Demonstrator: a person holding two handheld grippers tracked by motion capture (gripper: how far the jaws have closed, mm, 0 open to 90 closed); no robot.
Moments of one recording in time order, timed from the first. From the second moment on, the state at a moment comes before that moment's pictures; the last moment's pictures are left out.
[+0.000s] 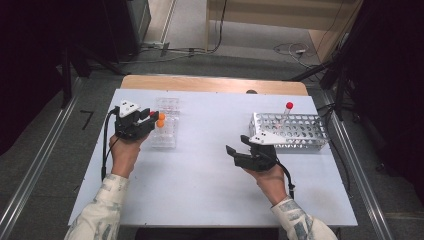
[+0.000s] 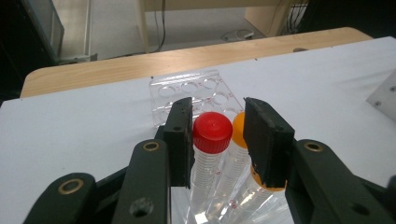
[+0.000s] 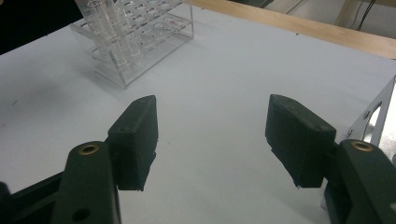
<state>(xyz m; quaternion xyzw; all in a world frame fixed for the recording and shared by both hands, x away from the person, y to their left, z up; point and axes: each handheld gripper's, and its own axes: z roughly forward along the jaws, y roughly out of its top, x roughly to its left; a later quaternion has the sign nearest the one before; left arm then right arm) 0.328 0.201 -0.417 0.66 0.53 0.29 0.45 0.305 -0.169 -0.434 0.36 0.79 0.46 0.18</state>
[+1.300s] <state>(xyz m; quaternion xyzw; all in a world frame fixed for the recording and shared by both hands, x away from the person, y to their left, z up) 0.297 0.211 -0.402 0.64 0.54 0.27 0.48 0.390 -0.281 -0.436 0.53 0.68 0.39 0.32</state>
